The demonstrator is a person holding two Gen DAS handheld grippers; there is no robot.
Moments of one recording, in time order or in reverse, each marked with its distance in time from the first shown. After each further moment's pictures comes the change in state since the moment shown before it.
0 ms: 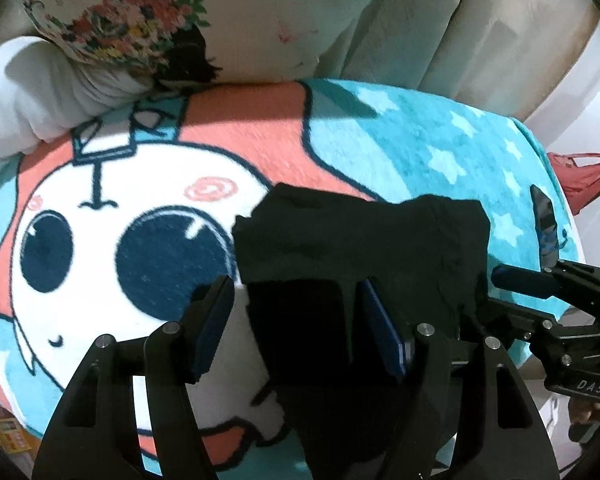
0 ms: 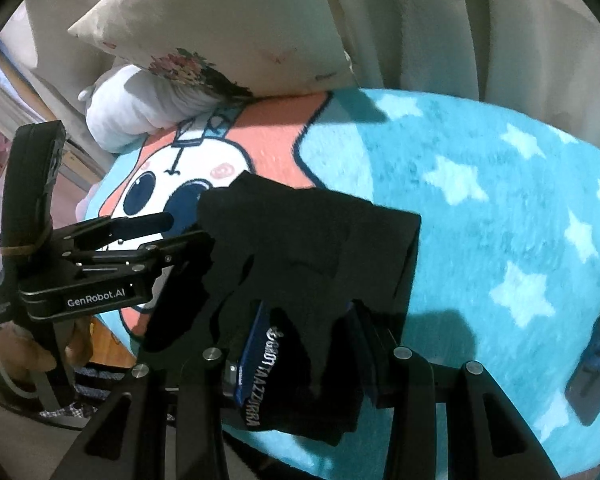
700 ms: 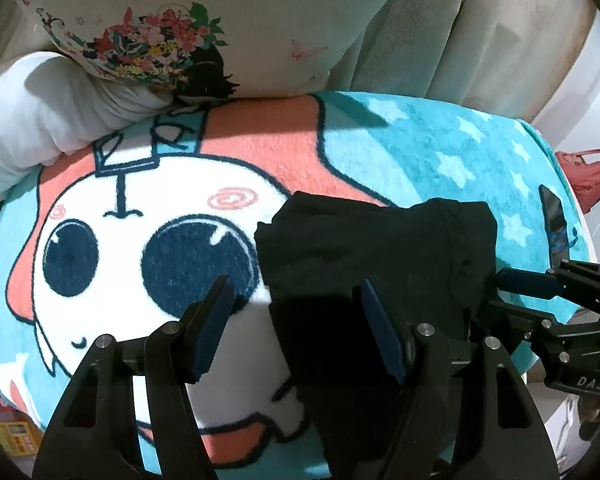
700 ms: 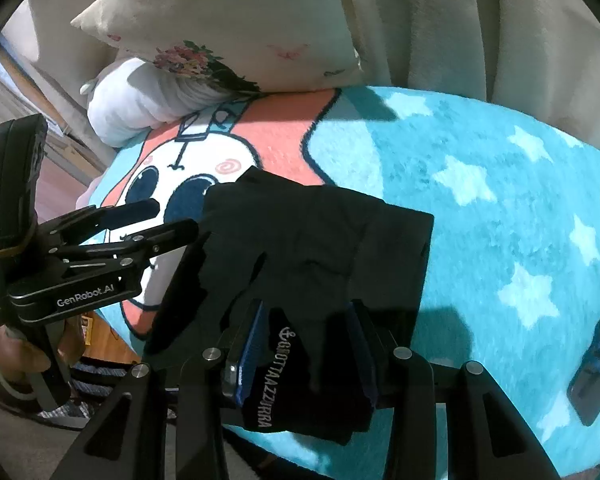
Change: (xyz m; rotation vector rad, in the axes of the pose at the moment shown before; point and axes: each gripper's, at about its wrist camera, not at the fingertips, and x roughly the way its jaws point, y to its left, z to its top) left arm -0.010 0.000 -0.005 0.014 -0.035 0.059; right arm 0.004 0.003 -0.001 -0.004 0.016 -0.005
